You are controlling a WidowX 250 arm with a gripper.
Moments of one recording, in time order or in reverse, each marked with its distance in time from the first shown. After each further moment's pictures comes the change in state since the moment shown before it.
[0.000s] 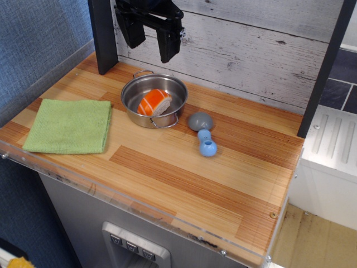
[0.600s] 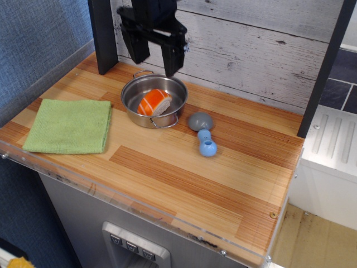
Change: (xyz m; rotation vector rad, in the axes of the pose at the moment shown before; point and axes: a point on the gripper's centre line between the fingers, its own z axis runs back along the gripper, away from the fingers) arm -0.003 -0.004 -0.026 -0.048 0.043 0.016
